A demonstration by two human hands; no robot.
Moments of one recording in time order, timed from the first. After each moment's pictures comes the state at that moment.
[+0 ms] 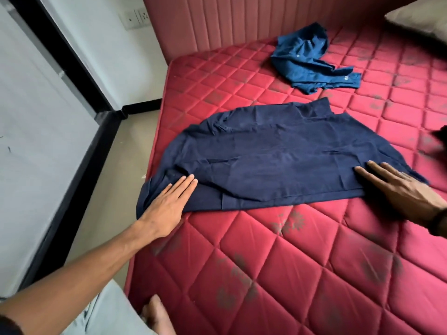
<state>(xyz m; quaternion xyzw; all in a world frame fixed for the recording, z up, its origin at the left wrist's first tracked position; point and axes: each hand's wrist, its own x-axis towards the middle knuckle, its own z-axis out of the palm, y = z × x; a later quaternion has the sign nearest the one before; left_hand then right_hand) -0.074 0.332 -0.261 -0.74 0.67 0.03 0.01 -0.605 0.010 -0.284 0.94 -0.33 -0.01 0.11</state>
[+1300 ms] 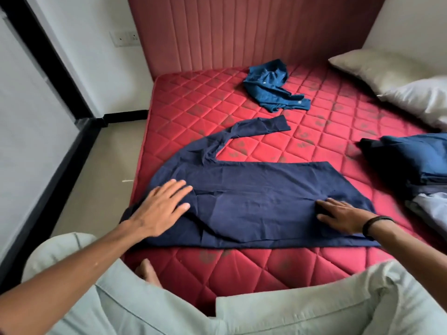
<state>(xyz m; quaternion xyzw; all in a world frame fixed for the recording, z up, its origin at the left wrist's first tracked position) -0.141 0.389 -0.217 -0.73 0.68 -0.03 -0.04 -0.612 0.151 -0.217 0.85 -0.48 -0.19 -0.10</state>
